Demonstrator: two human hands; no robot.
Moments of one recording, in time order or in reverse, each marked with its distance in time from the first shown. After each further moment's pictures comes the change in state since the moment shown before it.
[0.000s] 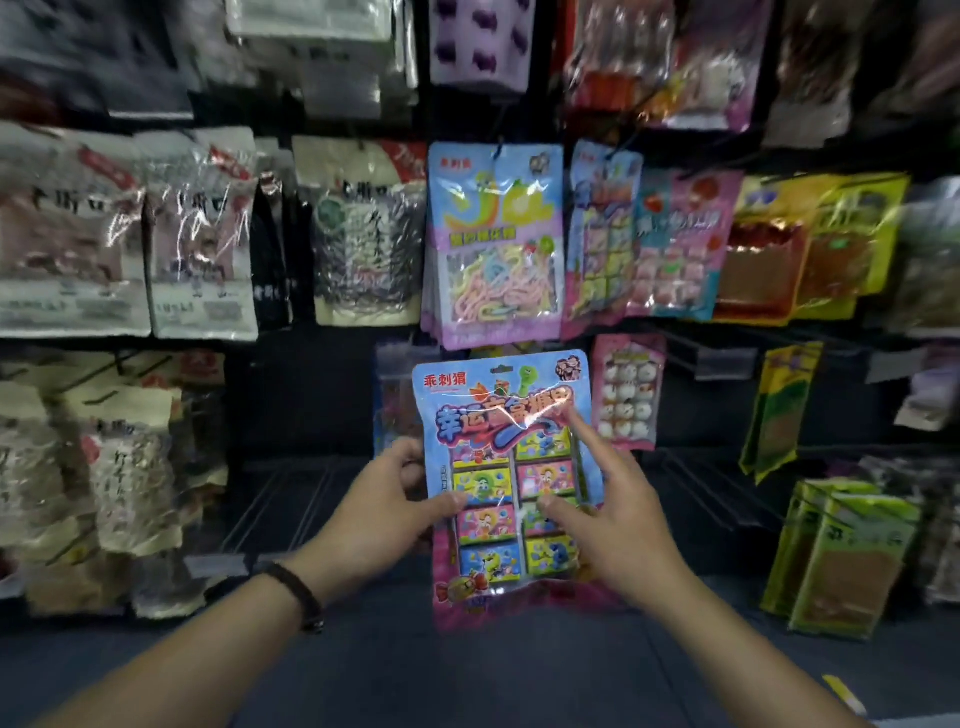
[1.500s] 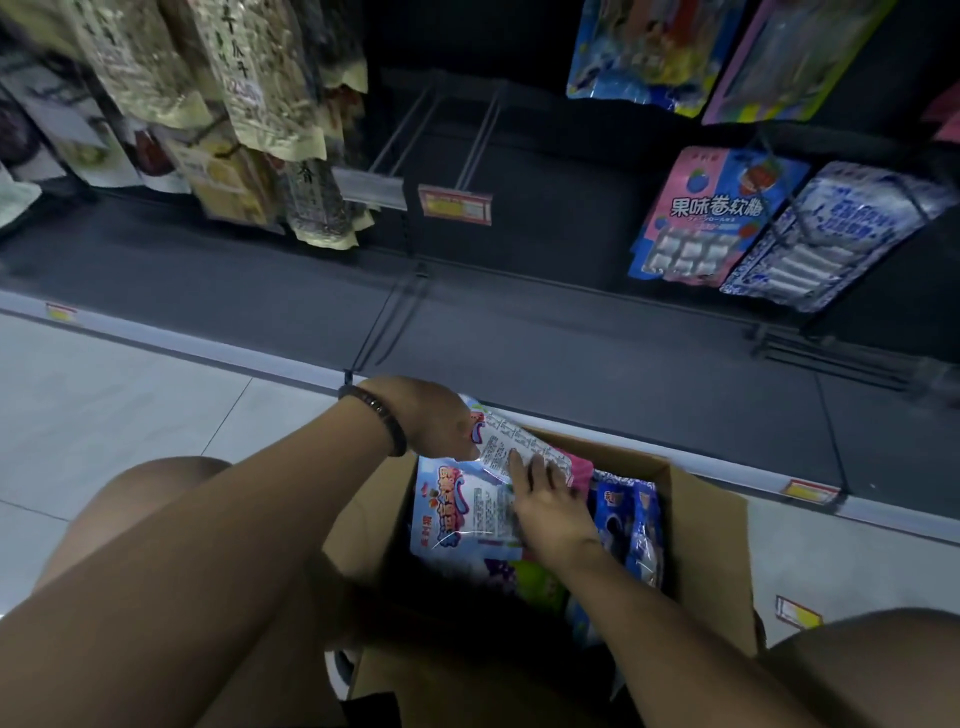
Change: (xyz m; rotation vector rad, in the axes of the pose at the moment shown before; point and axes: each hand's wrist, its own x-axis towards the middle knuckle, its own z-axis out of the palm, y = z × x) left_hand -0.062 -0.281 -0.077 1.130 -0.838 -0.572; right_hand -0.244 0.236 0.312 -0.980 -1.164 0.049
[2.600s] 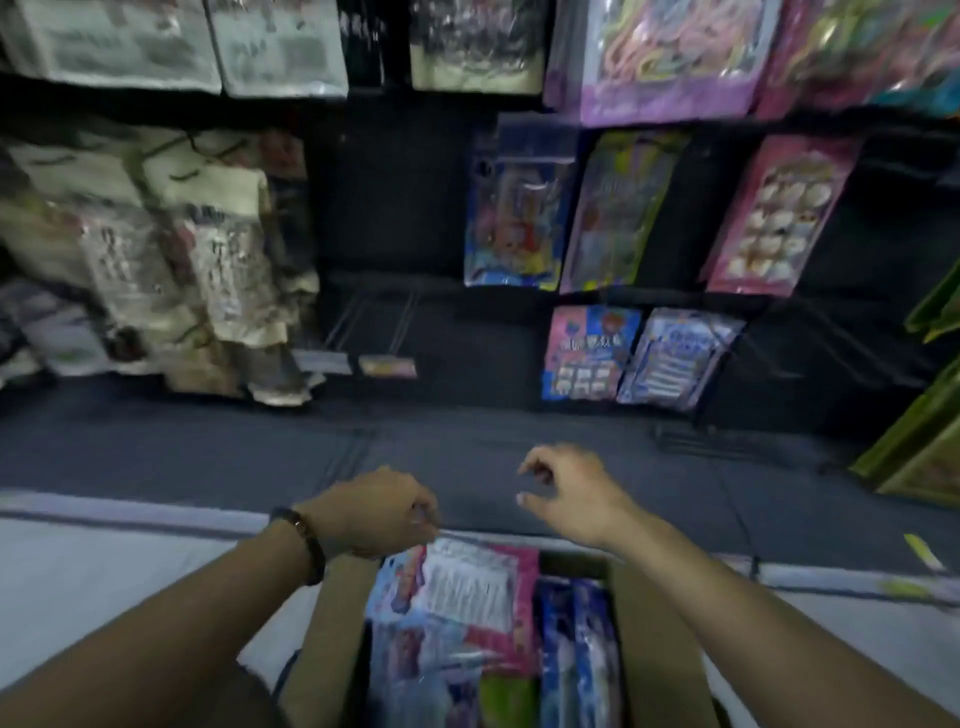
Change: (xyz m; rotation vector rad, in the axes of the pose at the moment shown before) left_hand -0.077 0.028 -0.036 -0.091 0.328 0.132; right_hand -0.097 0.085 -0.222 0.560 0.405 0.005
